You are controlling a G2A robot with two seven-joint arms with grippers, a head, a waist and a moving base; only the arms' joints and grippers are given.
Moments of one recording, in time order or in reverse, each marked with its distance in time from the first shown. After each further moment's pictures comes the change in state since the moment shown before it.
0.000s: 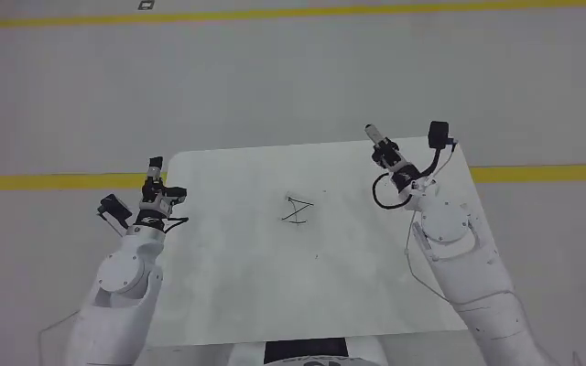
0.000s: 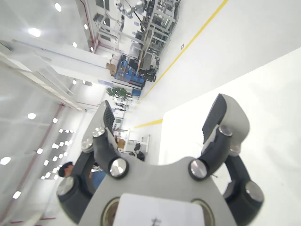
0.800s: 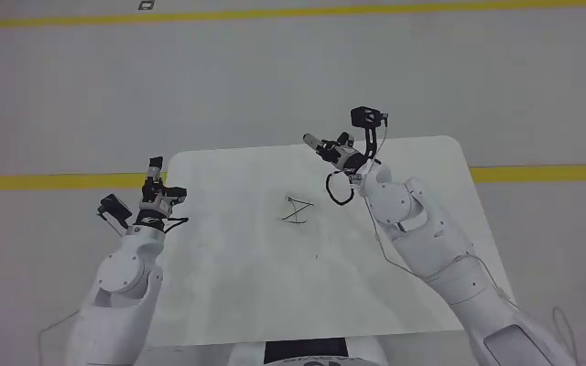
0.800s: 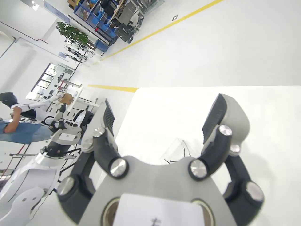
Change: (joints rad) left arm 0.000 0.000 0.000 0.000 0.000 0.000 0.000; right arm 0.263 -0.050 -0.298 0.148 -0.310 0.011 0.106
